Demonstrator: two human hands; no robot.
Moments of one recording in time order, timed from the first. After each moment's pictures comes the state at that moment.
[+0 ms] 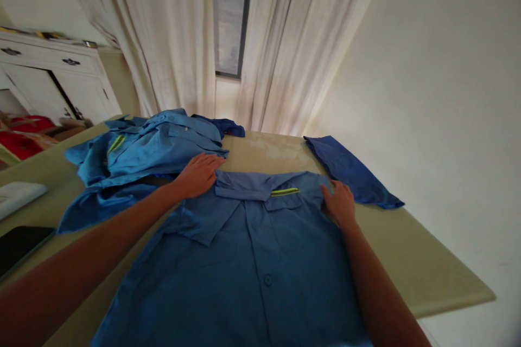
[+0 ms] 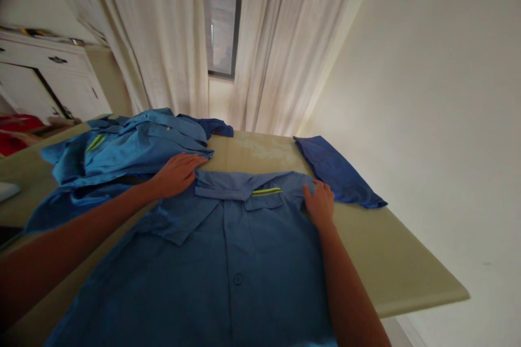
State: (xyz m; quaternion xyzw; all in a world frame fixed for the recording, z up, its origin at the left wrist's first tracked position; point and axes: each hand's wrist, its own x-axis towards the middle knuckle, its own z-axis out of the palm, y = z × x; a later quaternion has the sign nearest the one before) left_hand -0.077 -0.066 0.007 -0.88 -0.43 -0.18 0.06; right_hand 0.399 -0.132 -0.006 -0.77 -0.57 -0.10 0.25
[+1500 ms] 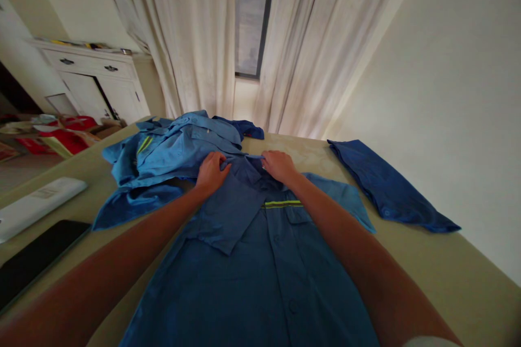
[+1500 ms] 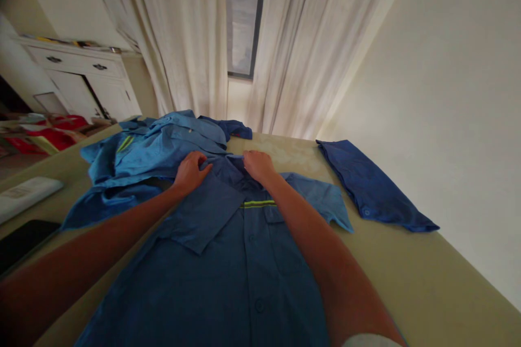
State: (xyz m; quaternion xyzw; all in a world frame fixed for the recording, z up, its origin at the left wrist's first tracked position) left_hand -0.081 -0.048 0.004 -0.70 -0.62 -0.36 -0.01; right_hand 0.155 -0.023 0.064 -0.53 -0.84 -0.09 0.02
